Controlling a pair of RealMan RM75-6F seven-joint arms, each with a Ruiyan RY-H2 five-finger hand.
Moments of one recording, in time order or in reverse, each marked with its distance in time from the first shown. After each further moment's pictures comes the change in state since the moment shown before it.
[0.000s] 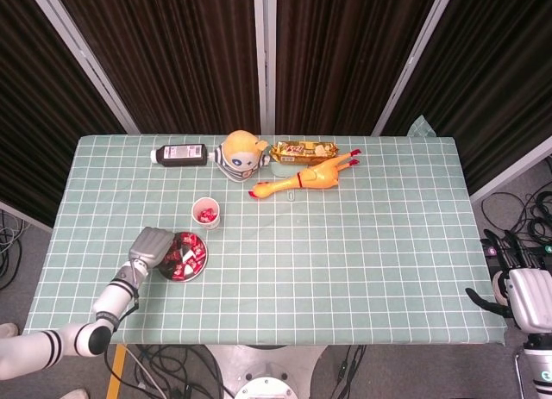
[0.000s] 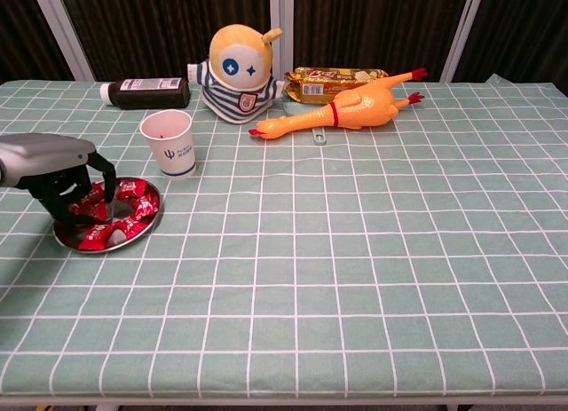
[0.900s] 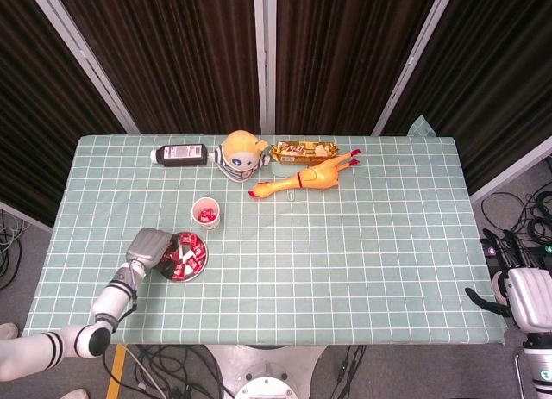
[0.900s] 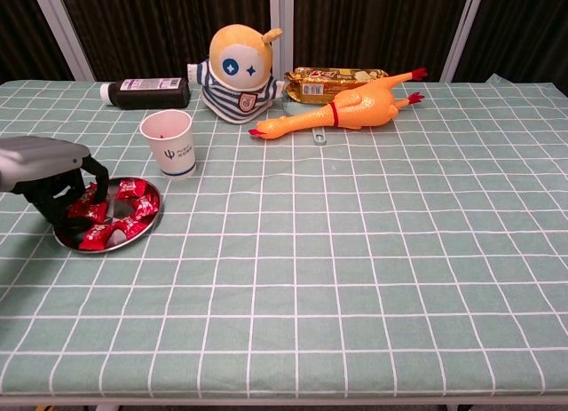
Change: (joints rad) left arm 0.011 -0.021 0.014 0.042 0.010 0.007 -0.003; right arm 0.002 0.003 0.000 -0.008 0.003 -0.006 -0.007
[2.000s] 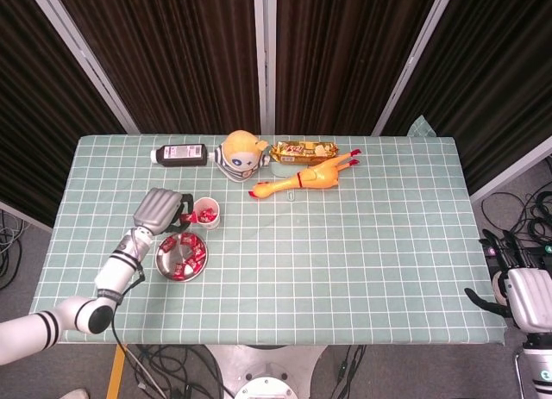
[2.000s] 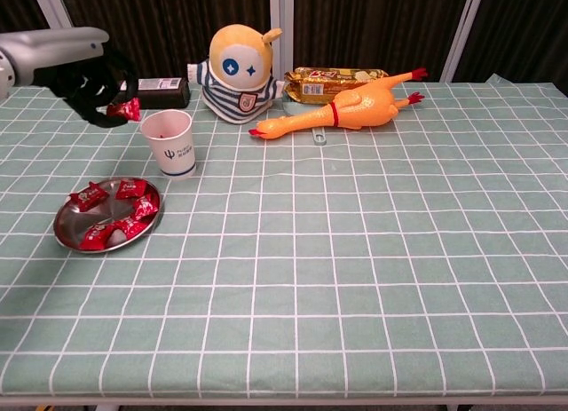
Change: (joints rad) left arm -0.077 0.092 -0.187 -0.071 0.124 0.018 -0.218; right arm -0.002 -0.001 -0.001 0.007 -0.002 0.003 0.013
